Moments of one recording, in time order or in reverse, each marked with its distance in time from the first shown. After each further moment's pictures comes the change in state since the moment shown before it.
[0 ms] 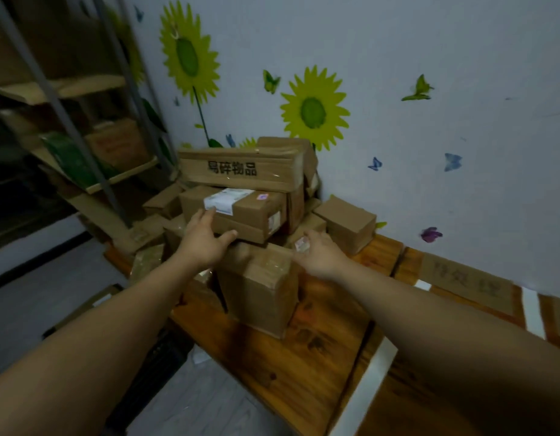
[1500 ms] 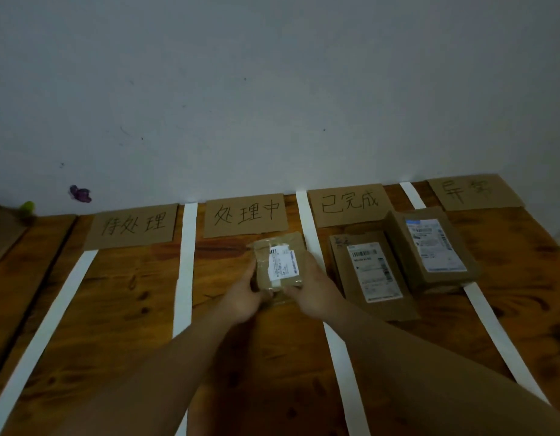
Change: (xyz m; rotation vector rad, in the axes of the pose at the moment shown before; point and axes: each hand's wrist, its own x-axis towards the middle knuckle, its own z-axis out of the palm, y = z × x) left_hand -0.373 0.385 0.520 -0.179 -1.162 0.230; right_hand -0.398 0.550 -0.146 0.424 0.451 0.536
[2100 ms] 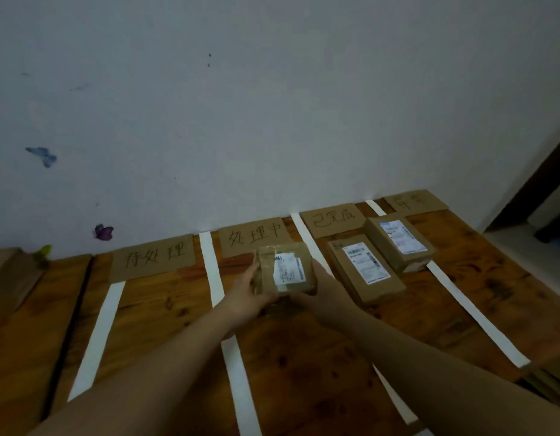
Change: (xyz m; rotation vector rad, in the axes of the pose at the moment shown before) left_hand -0.100 -0.008 -0.097 -0.106 -0.167 0.272; right_hand -0.103 -0.118 0.045 0.002 0.252 -0.016
